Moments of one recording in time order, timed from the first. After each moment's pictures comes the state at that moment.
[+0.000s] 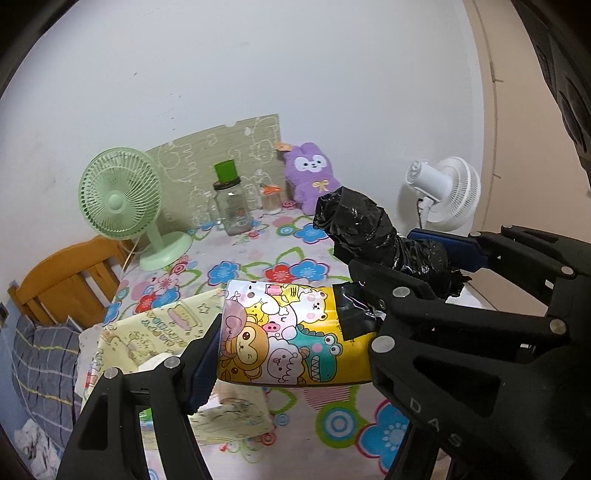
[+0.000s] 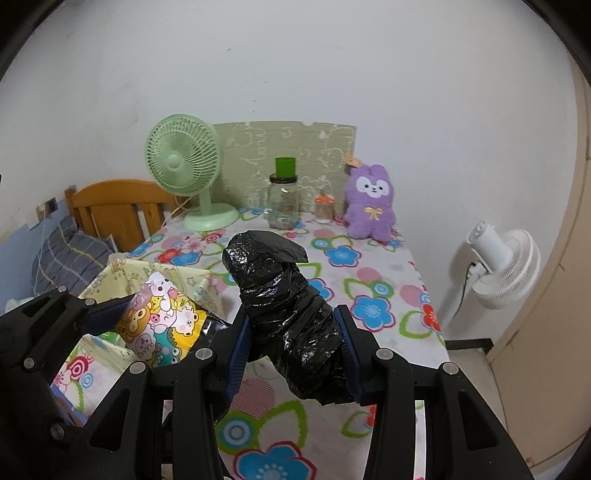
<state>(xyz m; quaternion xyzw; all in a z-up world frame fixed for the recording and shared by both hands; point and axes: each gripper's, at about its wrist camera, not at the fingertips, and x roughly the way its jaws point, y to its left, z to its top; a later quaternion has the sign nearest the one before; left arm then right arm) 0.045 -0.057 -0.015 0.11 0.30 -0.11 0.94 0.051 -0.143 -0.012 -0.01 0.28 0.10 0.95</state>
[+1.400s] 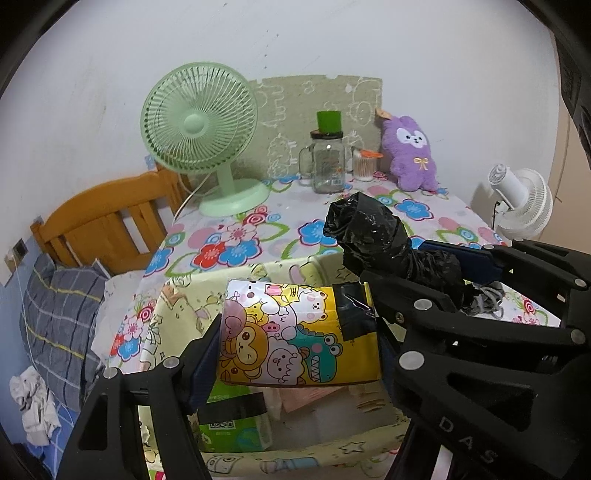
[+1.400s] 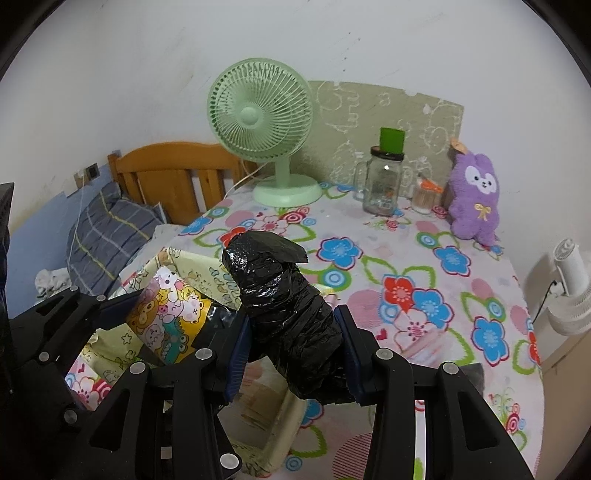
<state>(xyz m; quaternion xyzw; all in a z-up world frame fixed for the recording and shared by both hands) 0.105 0.063 -0.053 0.05 0.35 -0.02 0.93 0.133 -0.019 -0.043 -0.03 0.33 0.21 0.92</state>
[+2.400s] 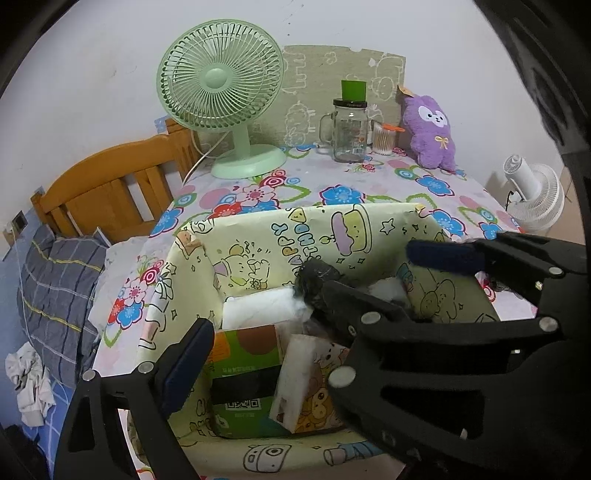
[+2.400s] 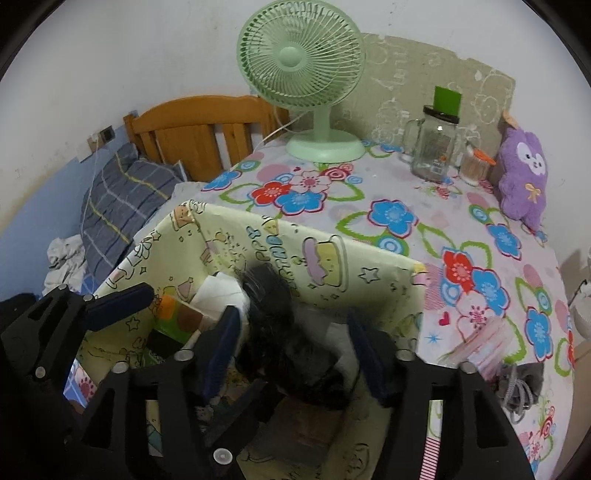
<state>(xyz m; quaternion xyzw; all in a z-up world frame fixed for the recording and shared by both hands) 0.107 0.091 -0.081 0.03 0.39 0.00 0.92 0.152 0.032 -0.076 -0.05 0.40 0.25 0.88</state>
